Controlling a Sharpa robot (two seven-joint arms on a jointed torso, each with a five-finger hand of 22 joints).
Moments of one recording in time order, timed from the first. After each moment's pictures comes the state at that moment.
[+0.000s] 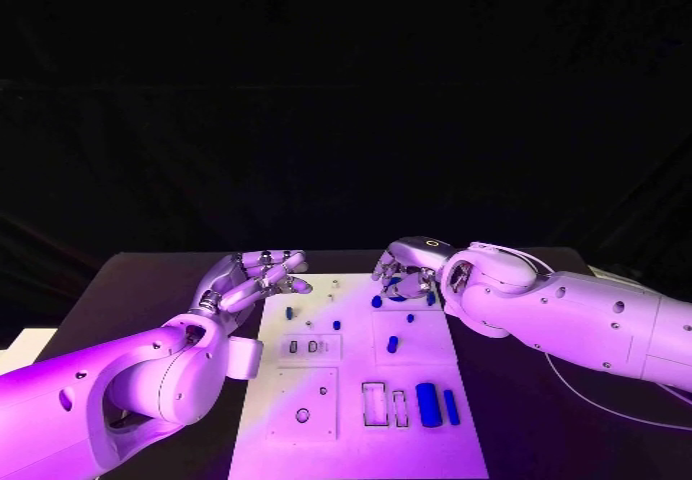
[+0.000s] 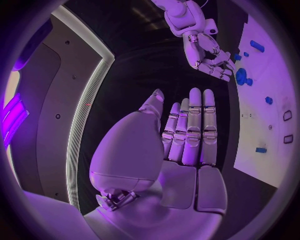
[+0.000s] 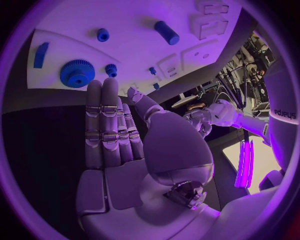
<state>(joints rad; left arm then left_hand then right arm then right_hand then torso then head) 1.14 -0.93 0.01 1.77 -0.01 -0.47 0.50 1.42 -0.05 0.06 0.16 0.12 1.02 0.19 0.11 0.07 1.13 0.13 0.10 0.07 1.21 0.08 0.27 0.30 0.17 0.99 0.18 0.43 0.23 1.27 -0.73 -0.04 1.41 -1.56 -0.23 -0.08 1.24 -0.03 0.27 -0.22 0.20 1.05 0.15 0.07 0.07 1.18 0.08 0.07 0.07 1.47 0.00 0.43 0.31 0.17 1.14 0.09 0.73 0.38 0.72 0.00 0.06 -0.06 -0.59</state>
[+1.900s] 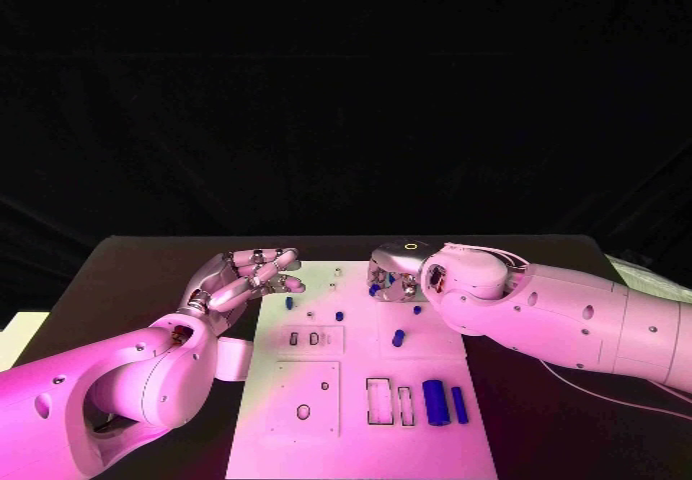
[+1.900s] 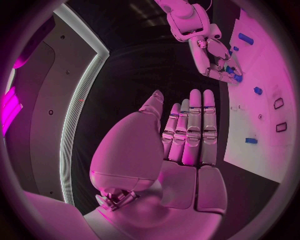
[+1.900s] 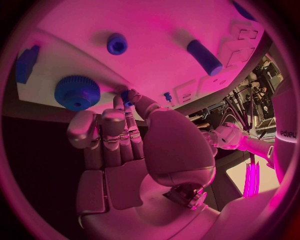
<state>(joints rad) 1.15 -0.94 0.01 1.79 -0.02 -0.45 0.47 1.42 -0.04 0.05 0.15 0.12 1.02 0.20 0.10 0.07 1.12 0.14 0.08 0.07 1.20 0.08 0.25 0.32 0.17 0.98 0.19 0.44 0.23 1.27 -0.70 -0.04 1.42 -1.73 -0.14 -0.19 1.30 -0.02 0.41 -0.10 0.11 1.15 0.13 0.08 0.08 1.22 0.06 0.07 0.08 1.46 -0.01 1.03 0.83 0.12 1.27 0.09 1.29 1.02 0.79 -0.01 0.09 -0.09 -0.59</state>
